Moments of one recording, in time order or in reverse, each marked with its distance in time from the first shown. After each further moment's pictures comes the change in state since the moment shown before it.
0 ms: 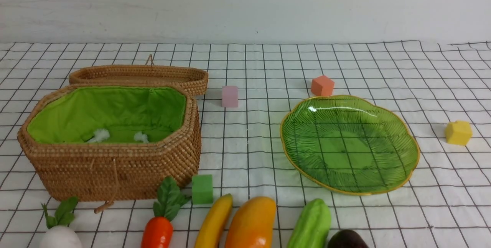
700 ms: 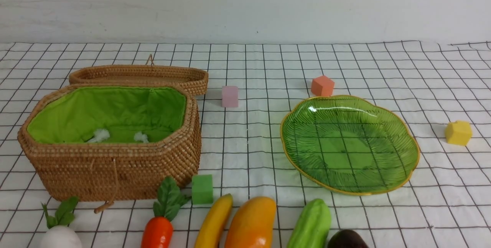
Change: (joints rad) right arm 0.000 0.000 0.000 0.000 0.000 0.000; left arm 0.000 0.000 0.000 0.002 0.000 0.008
